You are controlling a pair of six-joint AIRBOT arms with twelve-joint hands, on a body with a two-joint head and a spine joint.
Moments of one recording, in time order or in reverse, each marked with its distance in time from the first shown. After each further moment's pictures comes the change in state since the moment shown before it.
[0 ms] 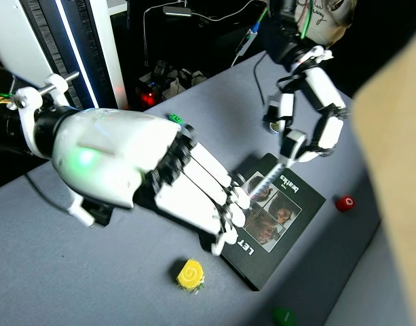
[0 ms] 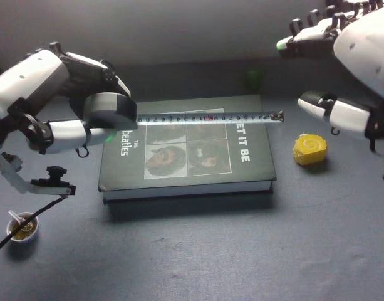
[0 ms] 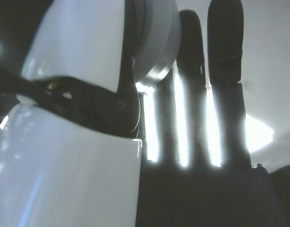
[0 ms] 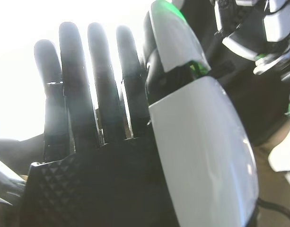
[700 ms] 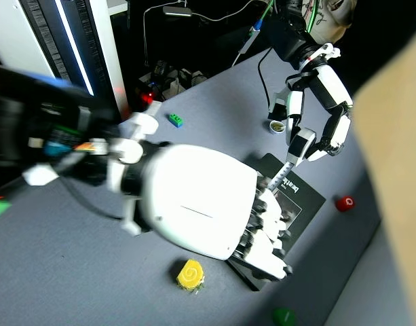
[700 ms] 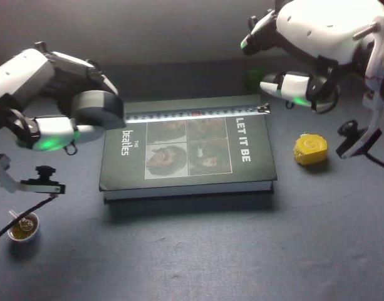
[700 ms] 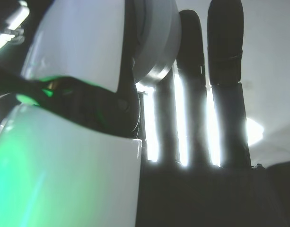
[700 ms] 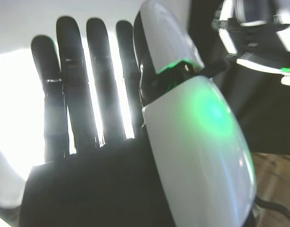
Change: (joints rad) left arm 0.008 0.019 0.016 -0.046 0.037 -0.042; right arm 0.158 -0.208 0.208 0.297 -0.182 -0.253
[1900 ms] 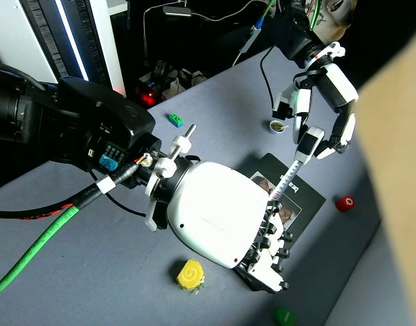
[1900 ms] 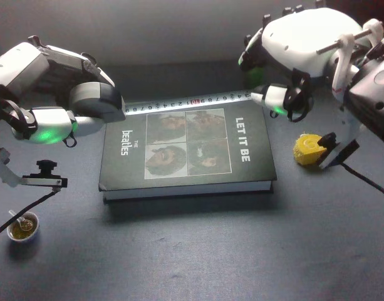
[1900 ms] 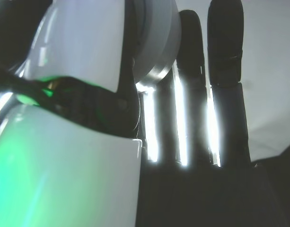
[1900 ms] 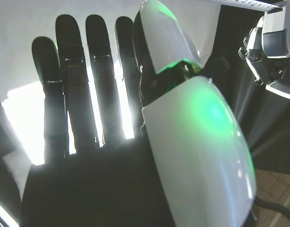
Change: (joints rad) left arm -0.021 0.004 0.005 -0.024 0.024 -0.052; right arm -0.031 -0.126 0.081 0.154 0.095 -0.105
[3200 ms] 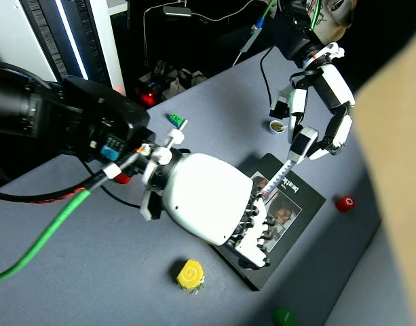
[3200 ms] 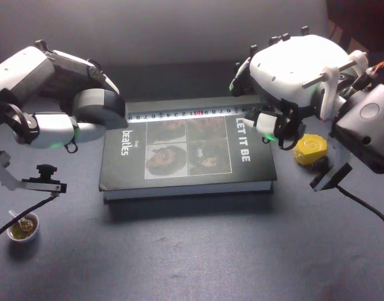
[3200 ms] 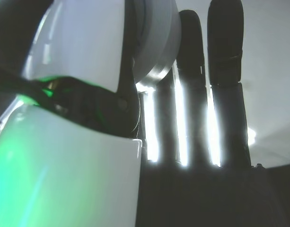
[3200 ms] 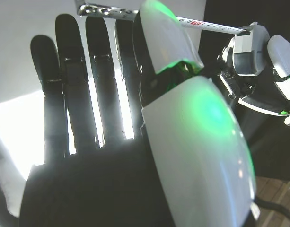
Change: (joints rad) left arm -0.003 0.006 0.001 0.053 0.034 -0.019; right arm -0.050 -0.024 -0.035 -0.026 0.038 0.001
